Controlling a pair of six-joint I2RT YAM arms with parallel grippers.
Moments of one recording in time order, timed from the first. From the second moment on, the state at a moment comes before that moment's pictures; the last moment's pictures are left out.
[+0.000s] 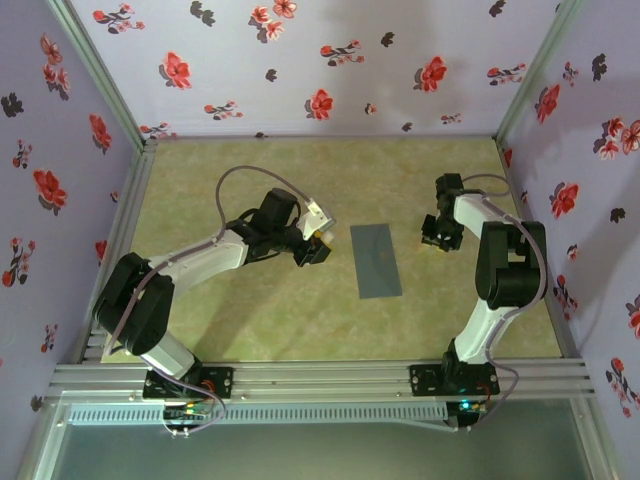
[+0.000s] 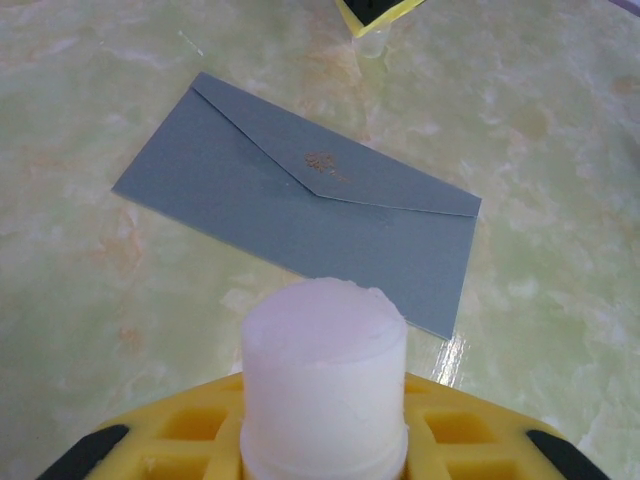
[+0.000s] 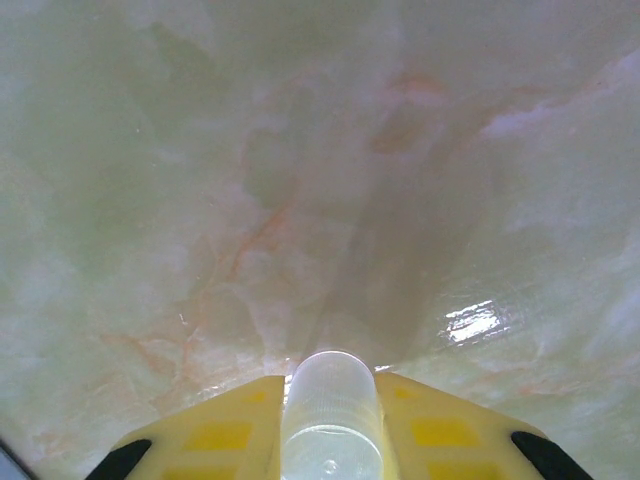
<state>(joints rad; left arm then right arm) -0.70 1.59 1.03 -0.21 0.50 0.16 0.02 1.81 1.16 -0.76 -0.03 0.41</state>
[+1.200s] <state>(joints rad) -0.70 1.65 1.12 -0.41 0.74 0.37 0.14 1.55 1.26 -0.83 -0.70 0.39</state>
